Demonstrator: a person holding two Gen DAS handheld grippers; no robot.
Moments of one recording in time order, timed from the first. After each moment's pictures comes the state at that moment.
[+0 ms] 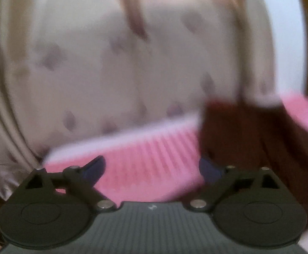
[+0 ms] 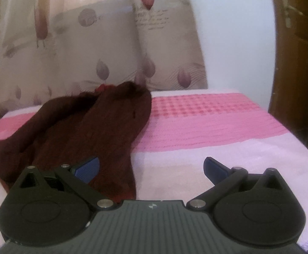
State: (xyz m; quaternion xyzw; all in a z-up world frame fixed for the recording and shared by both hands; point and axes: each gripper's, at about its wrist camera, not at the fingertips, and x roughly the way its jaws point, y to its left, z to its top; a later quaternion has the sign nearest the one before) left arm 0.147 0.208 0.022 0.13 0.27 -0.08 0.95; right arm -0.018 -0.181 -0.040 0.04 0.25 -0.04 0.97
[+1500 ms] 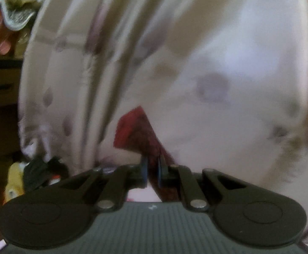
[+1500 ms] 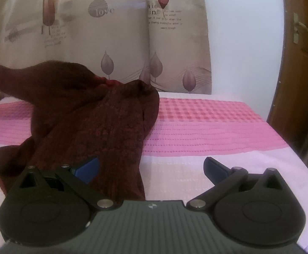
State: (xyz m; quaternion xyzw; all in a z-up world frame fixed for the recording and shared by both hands) left arm 0.285 0.423 0.045 -0.20 0.13 0.17 0.96; right arm 0.003 -0.154 -0.037 0.00 0.26 -0.06 0.96
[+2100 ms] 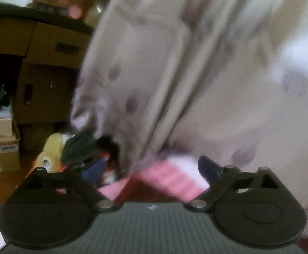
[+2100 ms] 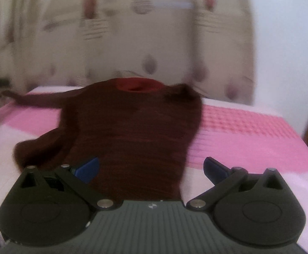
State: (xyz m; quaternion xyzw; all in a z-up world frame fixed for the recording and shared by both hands) left arm 0.224 0.489 -0.053 -0.28 0.09 0.28 0.91; right arm 0.021 -0.125 -0.032 -0.05 0.26 0.10 0.96
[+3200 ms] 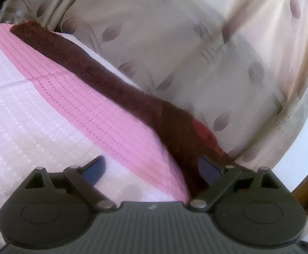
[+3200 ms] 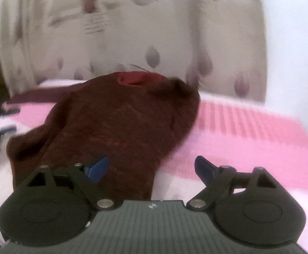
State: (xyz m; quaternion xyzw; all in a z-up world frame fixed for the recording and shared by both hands) left arm 0.113 0.237 -0.122 -0.34 0.19 -0.02 0.92; right arm 0.063 -0.216 -0.049 0.03 0.29 0.11 0.95
